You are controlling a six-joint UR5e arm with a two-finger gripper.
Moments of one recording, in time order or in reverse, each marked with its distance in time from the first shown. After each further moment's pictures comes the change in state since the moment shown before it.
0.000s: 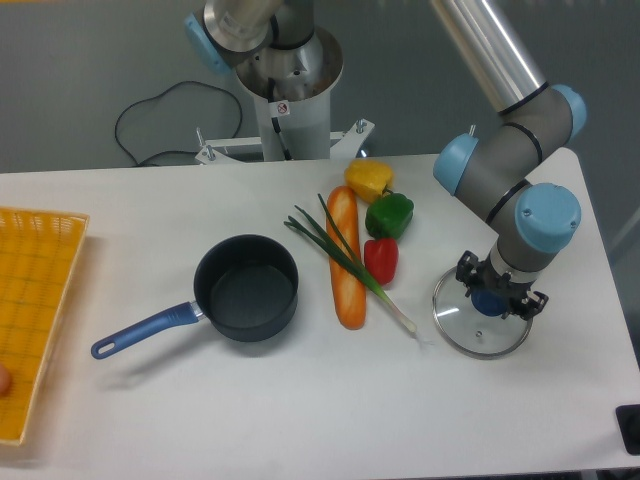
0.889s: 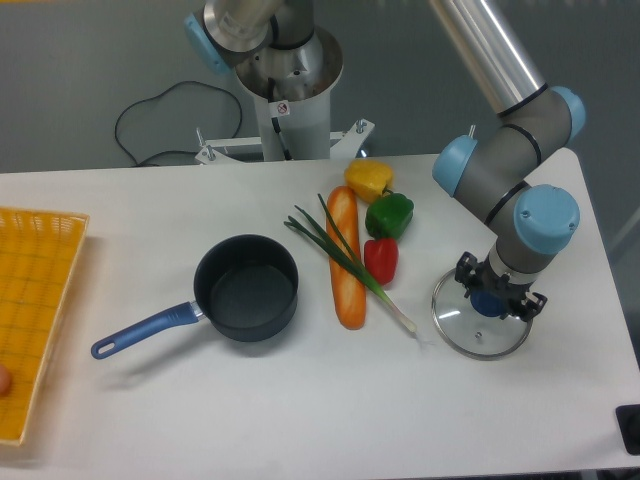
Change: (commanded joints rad) arm -0.002 -0.005 0.000 0.003 0.000 0.000
